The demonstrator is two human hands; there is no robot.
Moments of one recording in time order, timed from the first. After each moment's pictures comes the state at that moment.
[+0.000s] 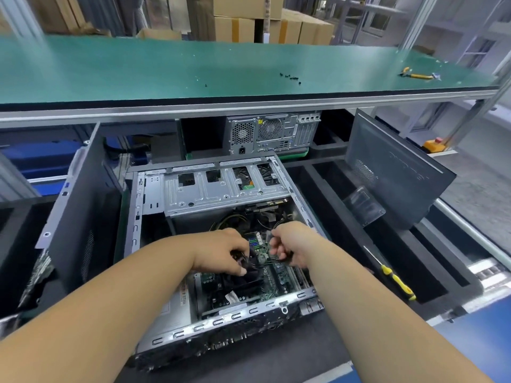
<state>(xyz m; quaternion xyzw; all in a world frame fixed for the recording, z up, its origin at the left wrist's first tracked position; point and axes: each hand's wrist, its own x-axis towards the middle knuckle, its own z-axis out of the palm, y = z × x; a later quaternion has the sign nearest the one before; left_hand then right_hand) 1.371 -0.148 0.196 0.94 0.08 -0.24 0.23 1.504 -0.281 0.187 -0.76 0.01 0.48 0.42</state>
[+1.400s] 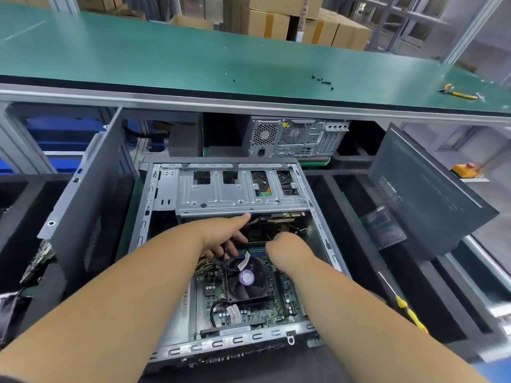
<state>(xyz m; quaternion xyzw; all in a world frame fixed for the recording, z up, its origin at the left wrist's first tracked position) 1.390 -0.109 0.172 0.69 0.39 -0.19 0.58 1.513 -0.243 0.153 -0.90 -0.29 0.30 0.14</state>
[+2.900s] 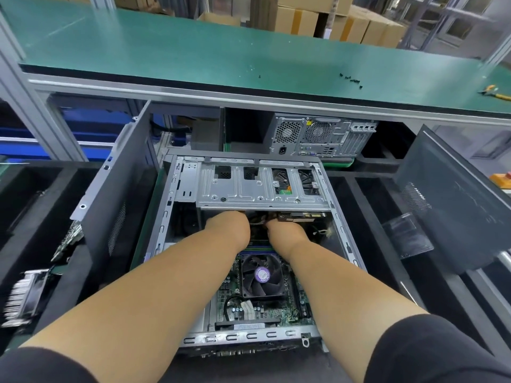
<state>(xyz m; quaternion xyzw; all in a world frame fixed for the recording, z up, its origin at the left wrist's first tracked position) 1.402 -0.121 0.173 0.87 0.42 -0.21 0.16 1.531 -0.187 0.104 -0.83 -0.53 0.14 -0.05</state>
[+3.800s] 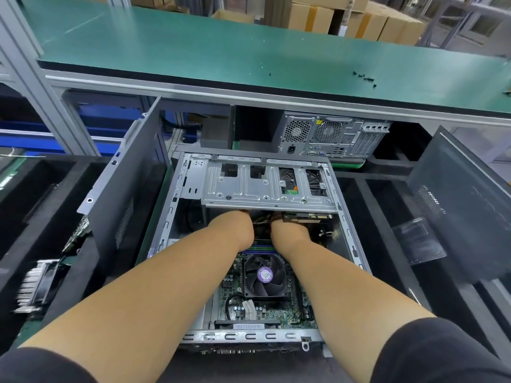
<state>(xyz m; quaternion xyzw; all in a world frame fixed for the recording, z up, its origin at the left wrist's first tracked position) 1.400 -0.117 0.168 0.88 0.40 -0.21 0.17 1.530 -0.183 0.099 -0.84 -0.53 0.11 -0.08</state>
